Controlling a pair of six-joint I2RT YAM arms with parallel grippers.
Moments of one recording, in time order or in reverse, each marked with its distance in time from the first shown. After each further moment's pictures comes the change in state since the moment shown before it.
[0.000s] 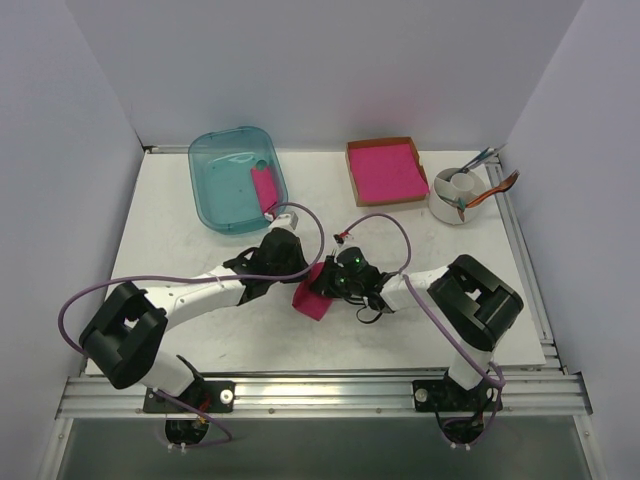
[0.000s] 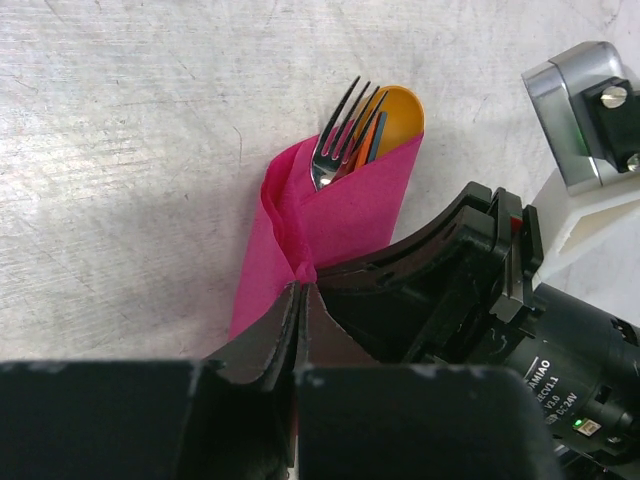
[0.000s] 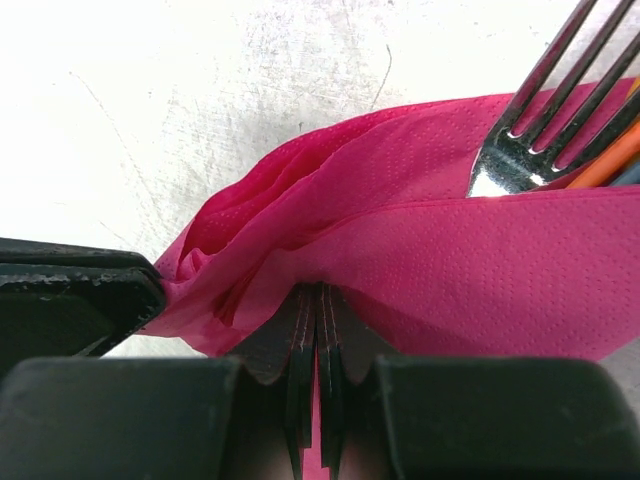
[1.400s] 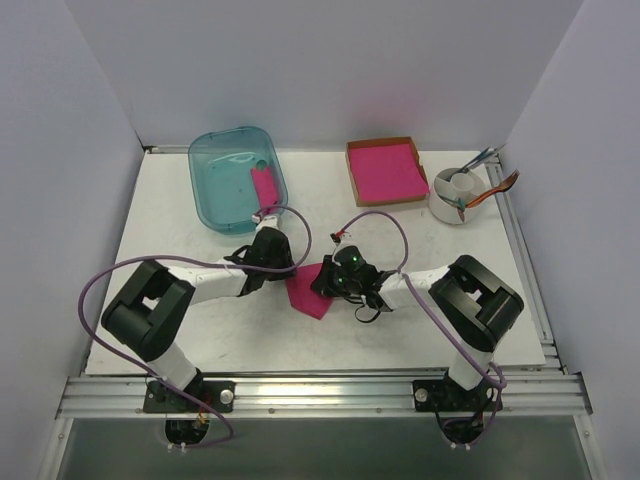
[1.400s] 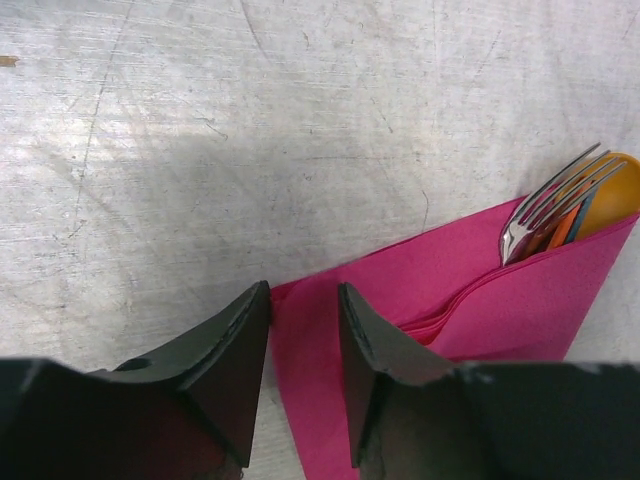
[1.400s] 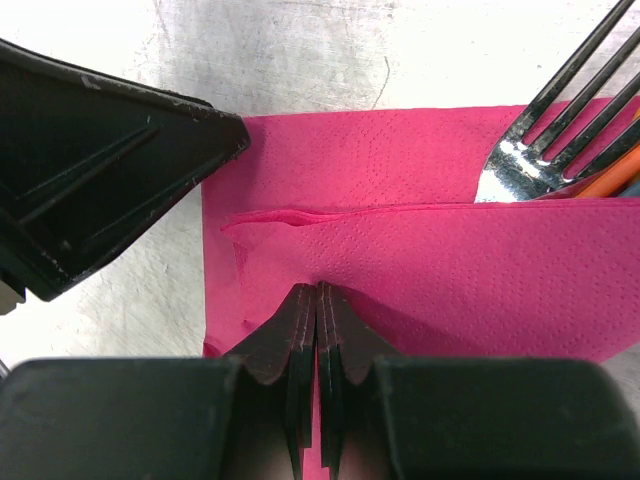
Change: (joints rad) left arm 0.144 0.166 -0.055 0.119 -0.029 0.074; right arm 0.009 -0.005 0.023 -0.050 0.028 -0.065
